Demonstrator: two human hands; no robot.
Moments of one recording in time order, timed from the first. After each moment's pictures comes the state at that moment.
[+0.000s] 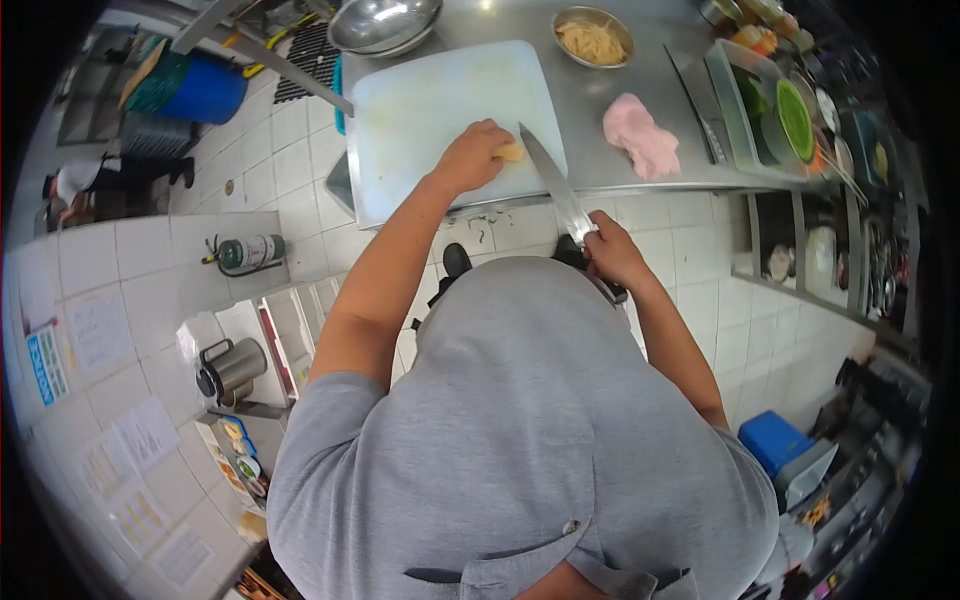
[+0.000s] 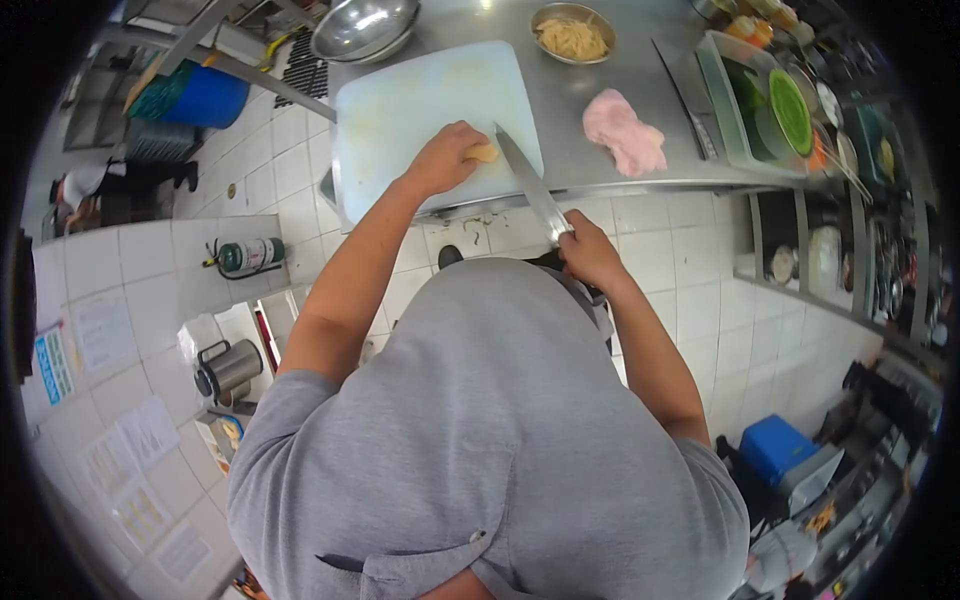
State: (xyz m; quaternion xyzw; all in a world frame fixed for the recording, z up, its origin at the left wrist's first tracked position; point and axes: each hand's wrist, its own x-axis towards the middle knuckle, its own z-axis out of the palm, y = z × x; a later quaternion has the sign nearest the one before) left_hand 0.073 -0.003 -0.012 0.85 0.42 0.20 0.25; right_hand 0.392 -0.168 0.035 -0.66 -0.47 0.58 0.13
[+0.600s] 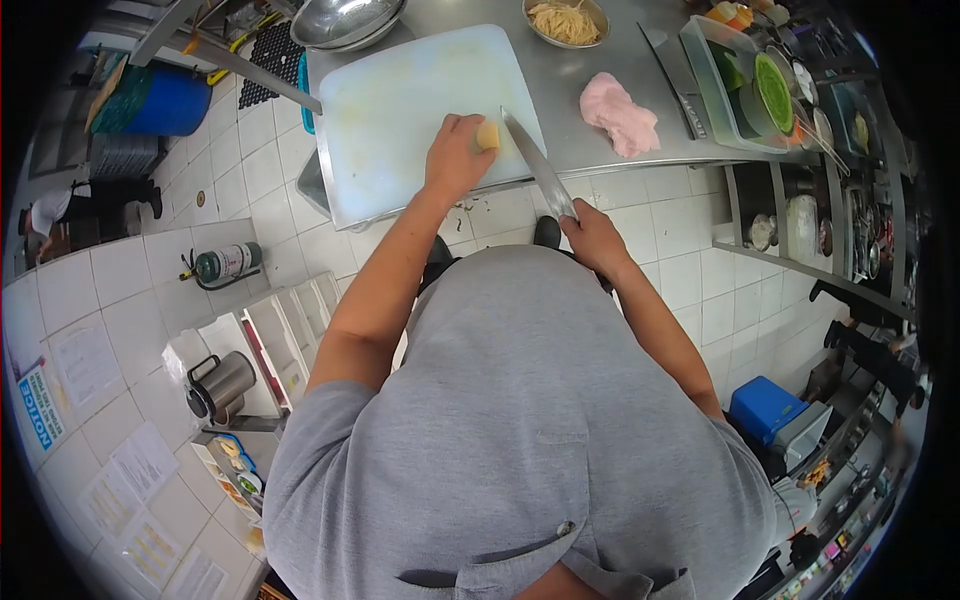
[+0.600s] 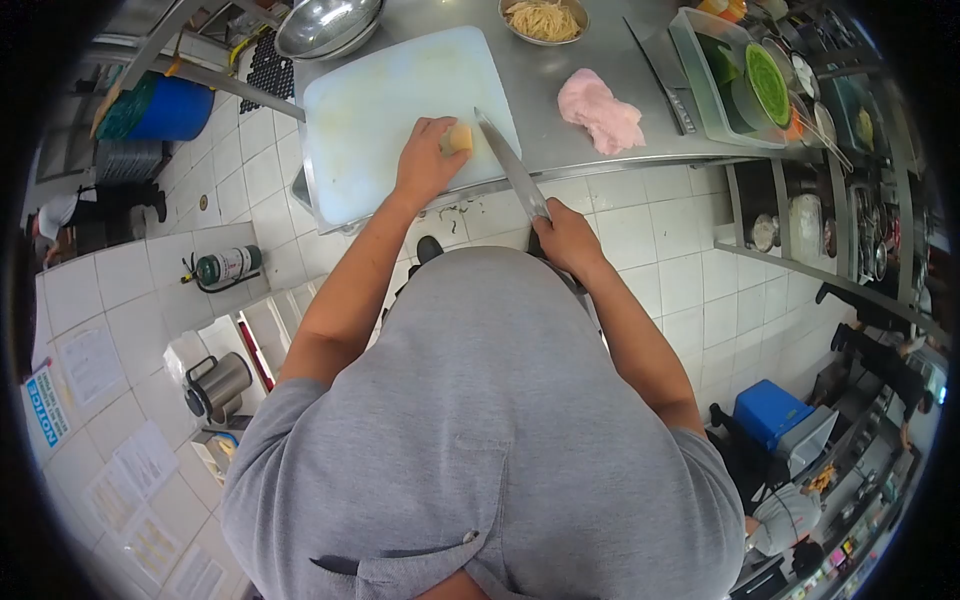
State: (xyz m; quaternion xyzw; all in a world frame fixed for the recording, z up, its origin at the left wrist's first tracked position) left_hand 0.103 -0.043 -0.009 0.71 0.58 0.29 0.27; right_hand 0.376 -0.175 0.036 -0.70 -0.57 0.43 0.05
